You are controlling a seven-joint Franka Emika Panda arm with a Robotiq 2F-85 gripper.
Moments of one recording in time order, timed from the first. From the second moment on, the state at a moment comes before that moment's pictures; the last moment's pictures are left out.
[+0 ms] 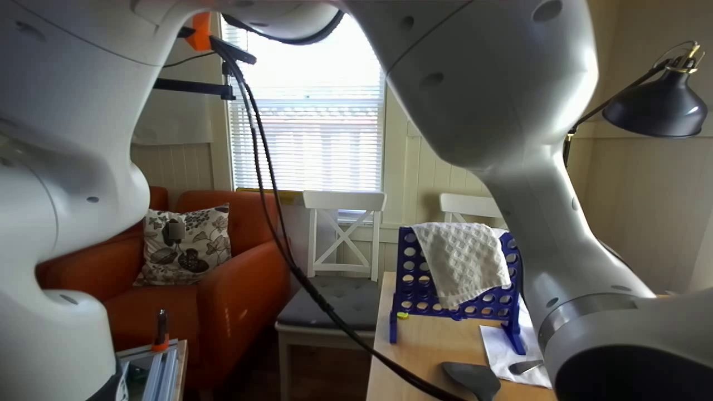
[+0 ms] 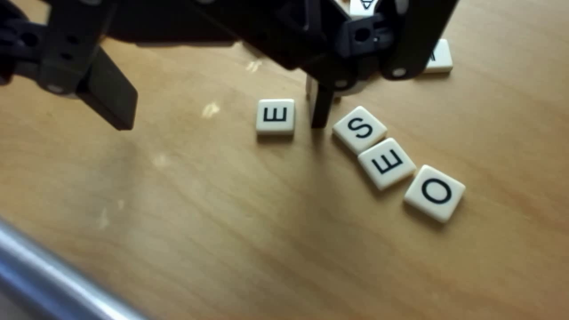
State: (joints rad) arm -0.61 0.64 0.02 -1.96 0.20 2.63 -0.69
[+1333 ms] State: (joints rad) arm -0.61 0.64 0.00 -1.92 0.19 2.59 -0.69
